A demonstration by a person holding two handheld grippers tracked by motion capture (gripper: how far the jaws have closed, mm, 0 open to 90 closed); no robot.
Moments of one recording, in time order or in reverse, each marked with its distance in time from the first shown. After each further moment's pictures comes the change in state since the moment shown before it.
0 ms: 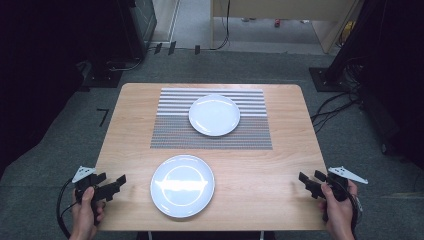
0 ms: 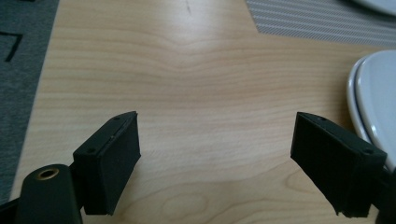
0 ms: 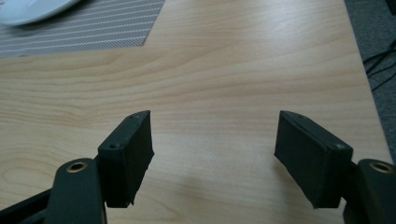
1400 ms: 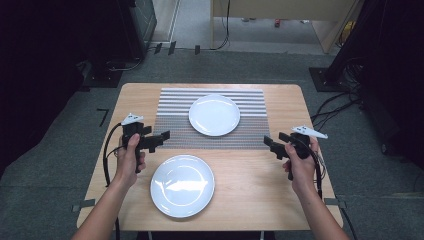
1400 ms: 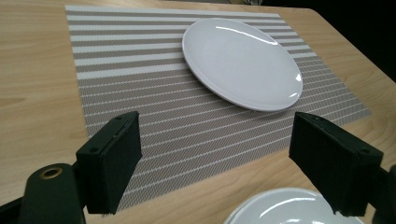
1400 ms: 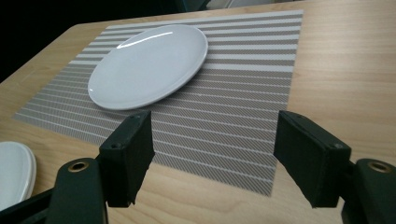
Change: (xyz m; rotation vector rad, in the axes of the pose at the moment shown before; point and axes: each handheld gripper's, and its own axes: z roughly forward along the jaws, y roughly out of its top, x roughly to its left) left arm -0.111 0.131 0.066 -0.027 -0.233 0.115; right arm 0.095 0.098 0.066 -0.064 0.167 -0.084
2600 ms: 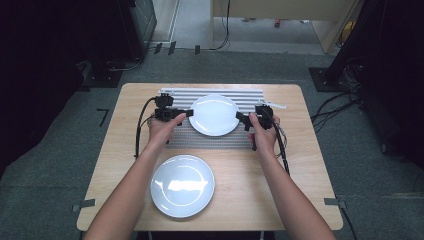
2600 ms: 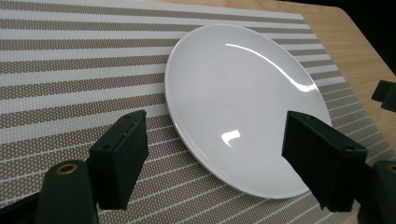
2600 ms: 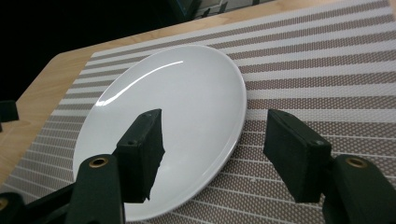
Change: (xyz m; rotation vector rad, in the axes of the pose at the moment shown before) left arm -0.009 0.065 0.119 0.123 -0.013 -0.070; right arm 0.033 0.047 0.130 0.041 -0.013 0.155
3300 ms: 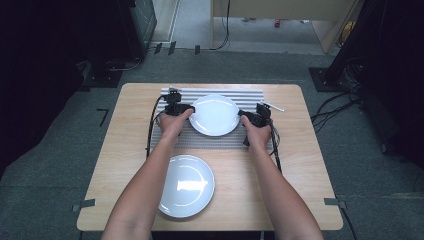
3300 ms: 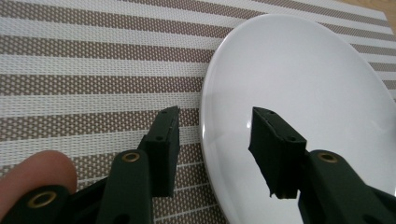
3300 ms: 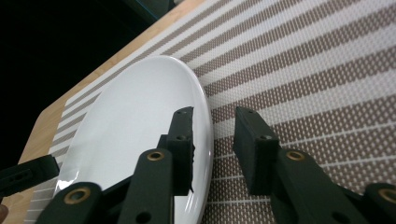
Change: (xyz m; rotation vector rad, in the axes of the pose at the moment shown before) left arm 0.015 0.015 0.072 0.090 0.124 -0.144; right arm -0.030 -0.006 0.055 -0.009 -0.022 0.347
